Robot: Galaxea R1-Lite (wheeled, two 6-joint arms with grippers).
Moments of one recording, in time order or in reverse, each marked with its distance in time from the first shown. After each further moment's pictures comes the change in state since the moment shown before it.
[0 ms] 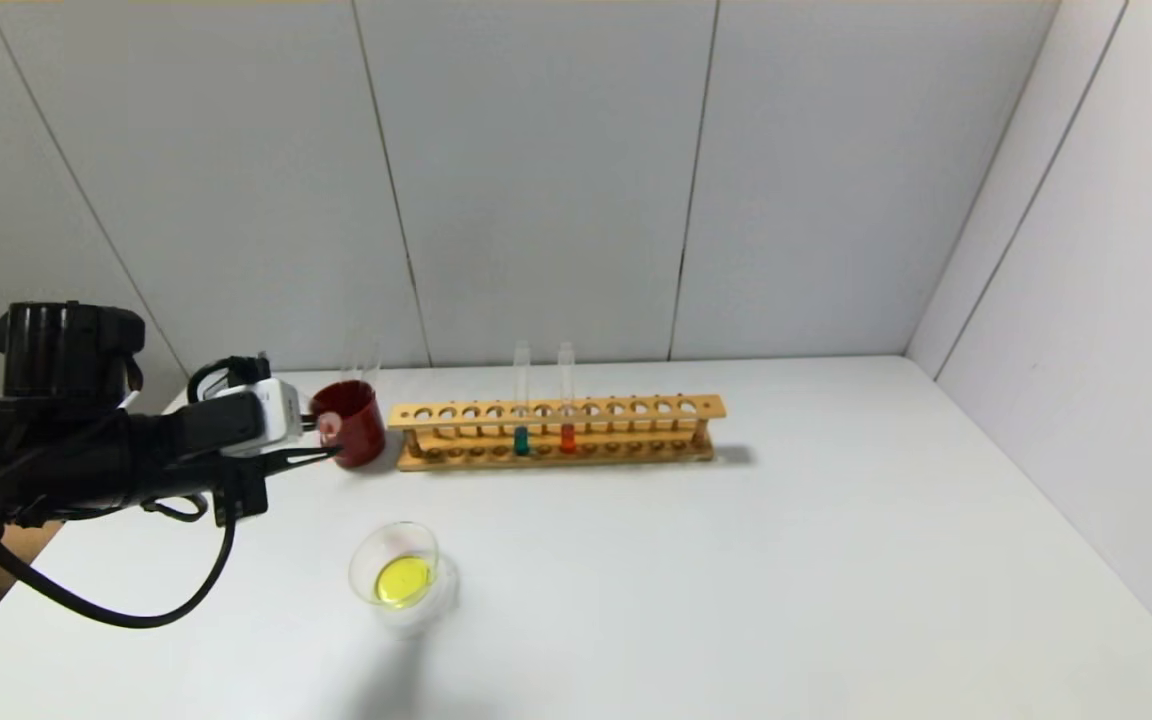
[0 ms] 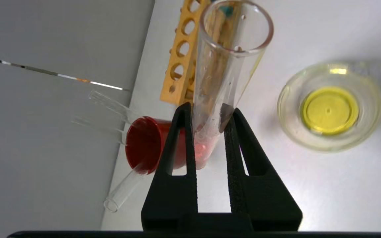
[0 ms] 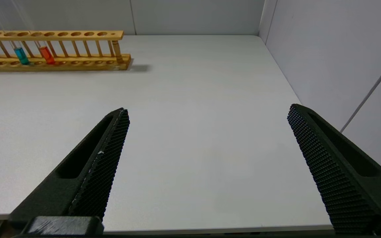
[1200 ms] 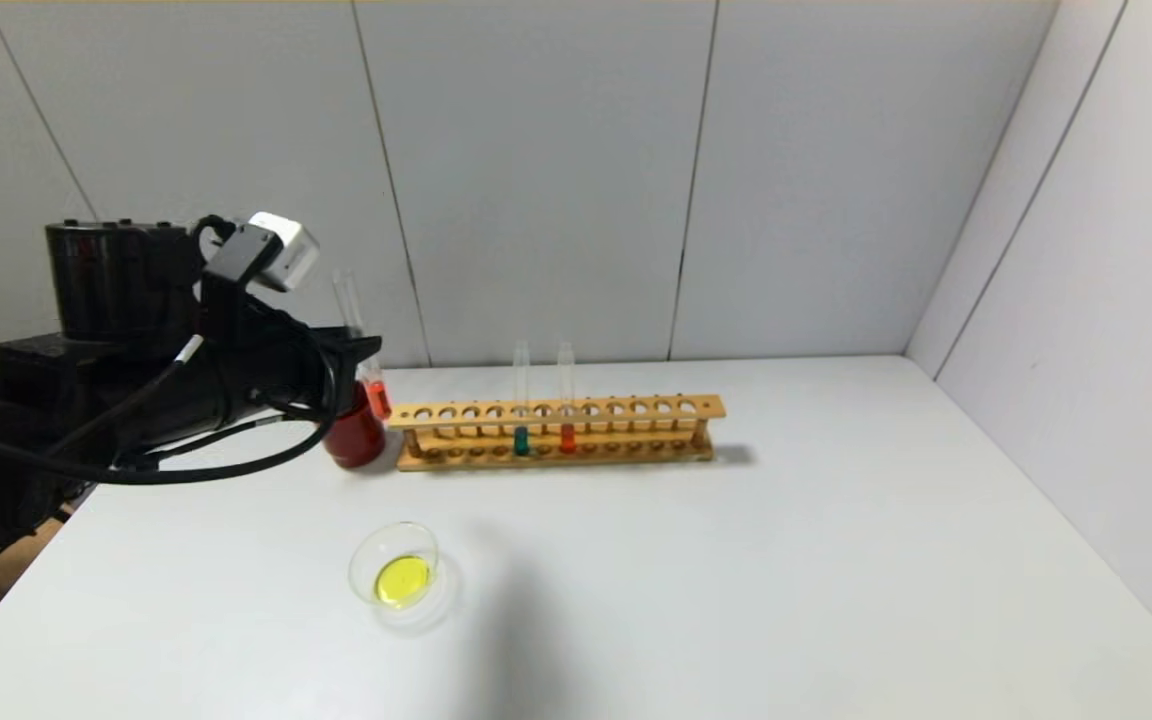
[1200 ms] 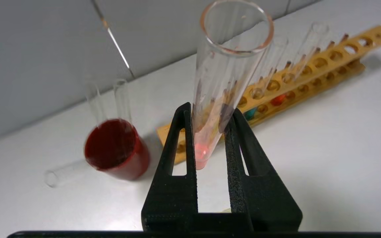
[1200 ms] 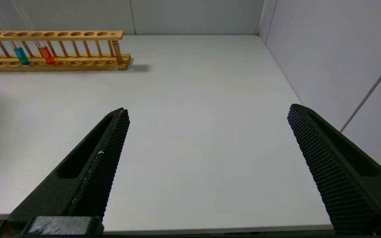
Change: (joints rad) left arm -0.236 -0.037 -0.082 -0.219 0.439 -1.044; right arm 0.000 0.000 0.000 0.000 0.000 0.000
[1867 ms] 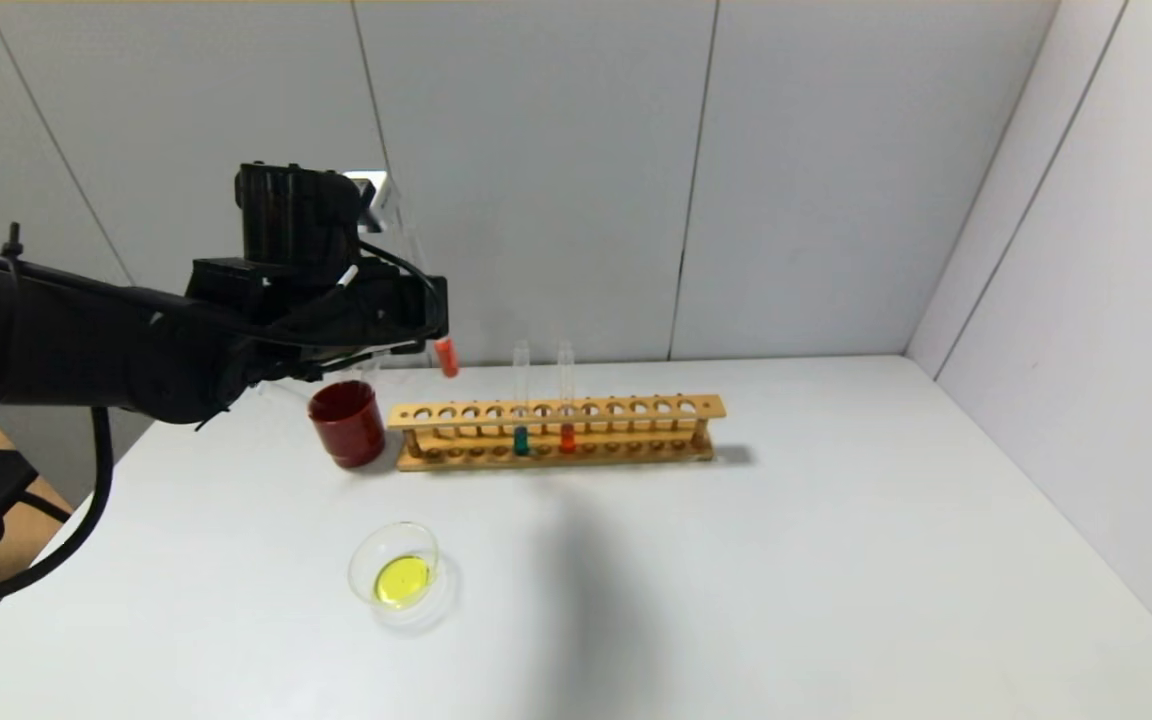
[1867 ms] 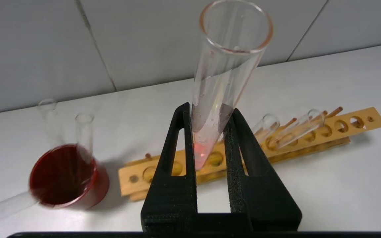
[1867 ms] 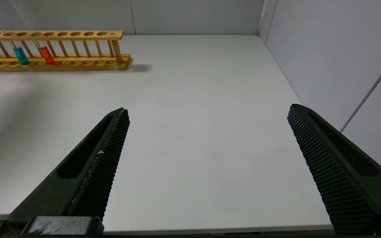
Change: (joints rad) left arm -0.154 0.214 -0.381 0.189 0.285 -0.313; right arm 0.000 0.000 0.000 0.000 0.000 0.000
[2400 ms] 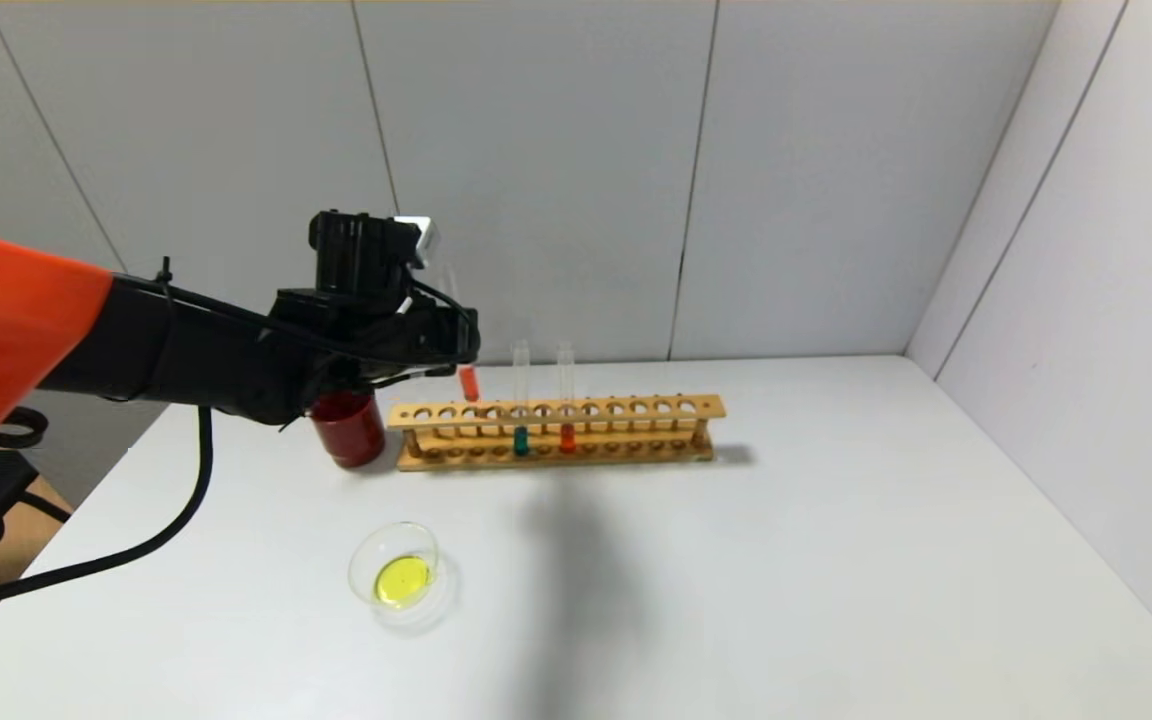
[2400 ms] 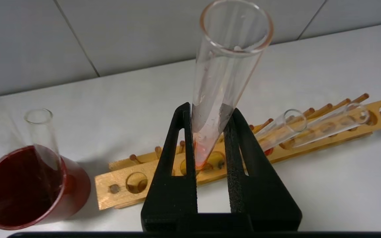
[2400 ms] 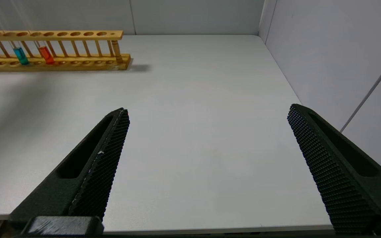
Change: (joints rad) left arm -0.004 0.167 -0.103 -0.009 -0.029 -0.009; right arm 0.000 0.000 0.000 0.000 0.000 0.000
